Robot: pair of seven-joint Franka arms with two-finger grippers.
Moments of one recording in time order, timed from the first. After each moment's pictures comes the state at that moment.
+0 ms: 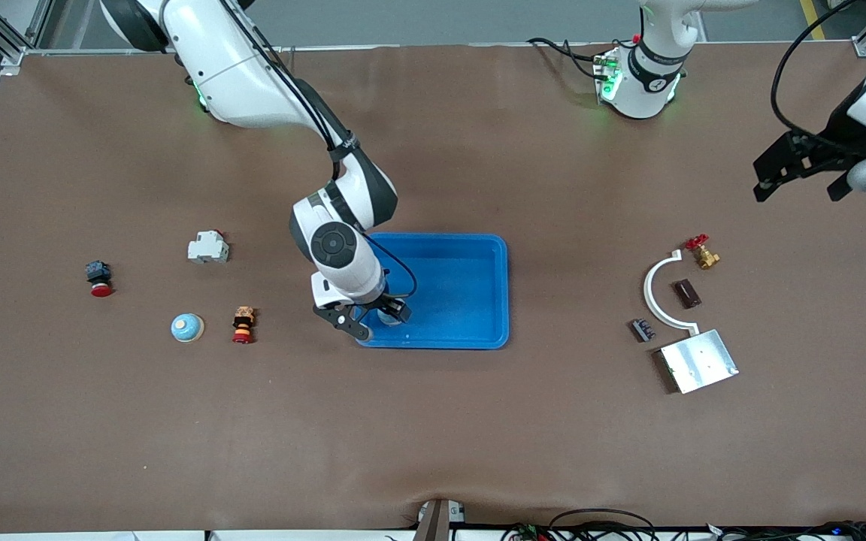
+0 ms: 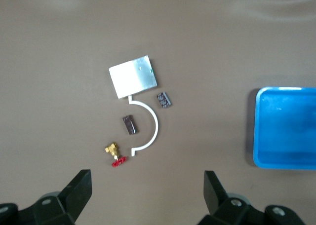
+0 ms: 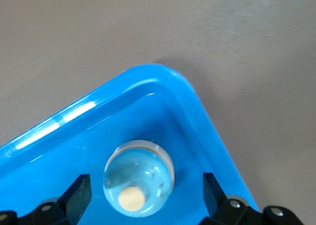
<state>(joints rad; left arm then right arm) -0.03 -0.08 -0.08 -1.59 0.00 1.63 -0.11 0.62 0.76 -0.03 -1.56 0.12 2.37 1.06</state>
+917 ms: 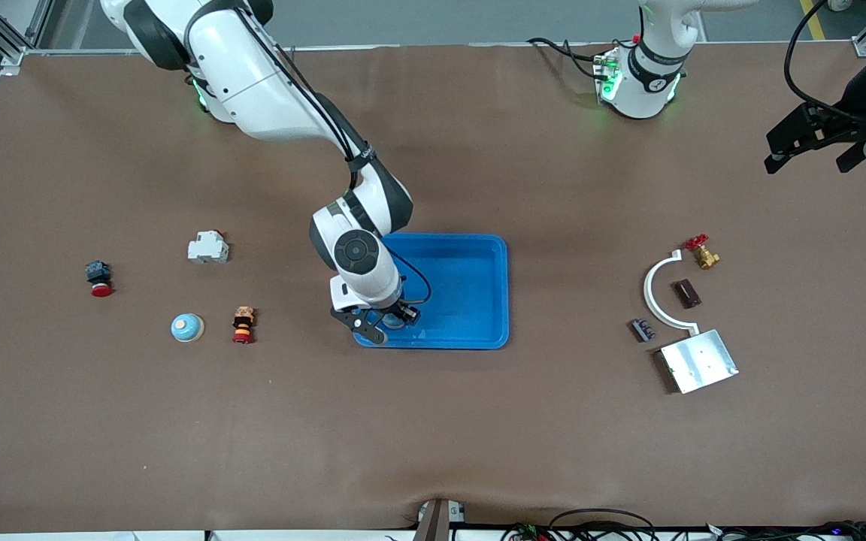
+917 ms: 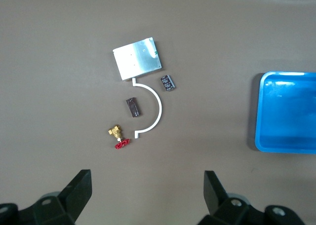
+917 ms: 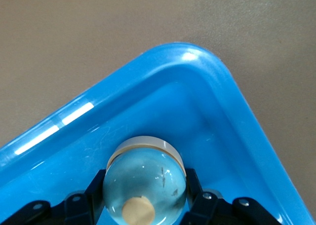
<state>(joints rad) -0.03 -0.12 -0.07 -1.62 -0.01 1.56 -0.10 0.65 0.84 -0.04 -1.47 0.11 2.37 1.13</state>
